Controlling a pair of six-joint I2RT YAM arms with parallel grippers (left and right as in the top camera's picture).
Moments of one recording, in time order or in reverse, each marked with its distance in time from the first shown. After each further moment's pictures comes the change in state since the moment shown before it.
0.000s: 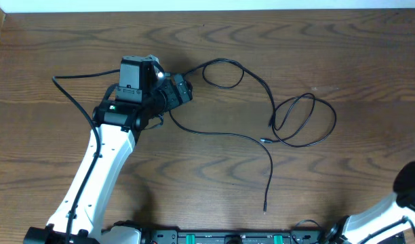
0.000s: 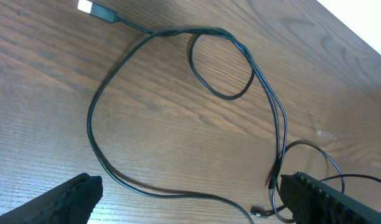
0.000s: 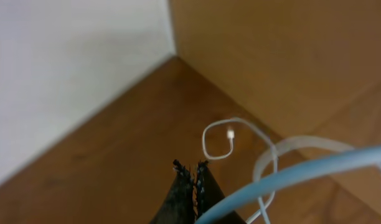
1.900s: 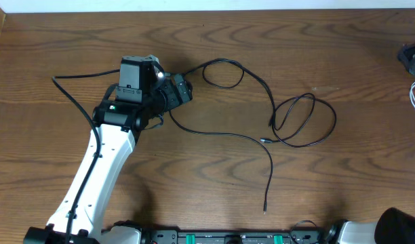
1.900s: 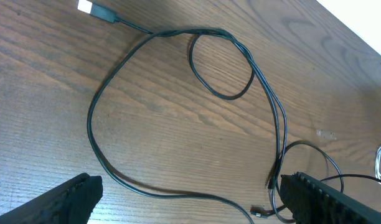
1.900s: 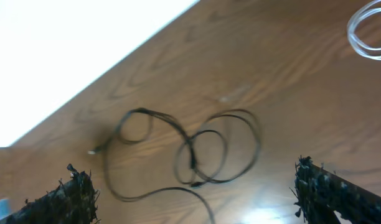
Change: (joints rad) left arm 0.000 0.000 0.000 0.000 0.000 0.000; right arm 0.136 -0.362 0.002 -0.620 -0.559 0.104
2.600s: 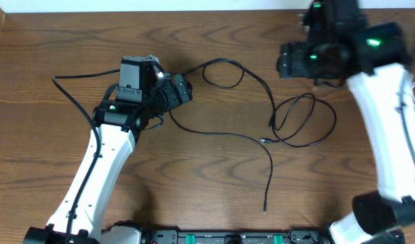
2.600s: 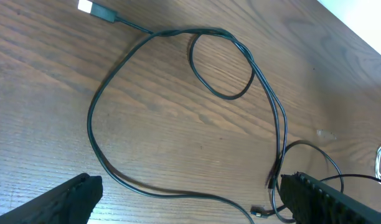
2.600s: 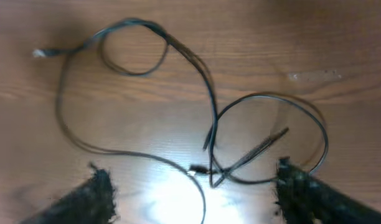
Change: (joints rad) left arm 0.000 0.000 0.000 0.000 0.000 0.000; right arm 0.721 0.200 -0.298 0.293 0.388 0.059
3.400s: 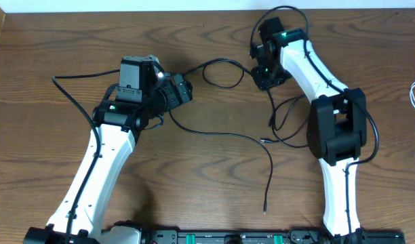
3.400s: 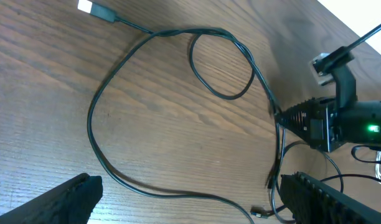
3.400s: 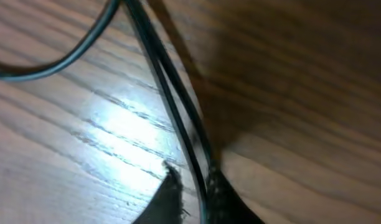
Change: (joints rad) left arm 0.000 0.000 0.000 0.000 0.000 0.000; right arm 0.003 0.606 -0.012 0.261 -0.046 -0.396
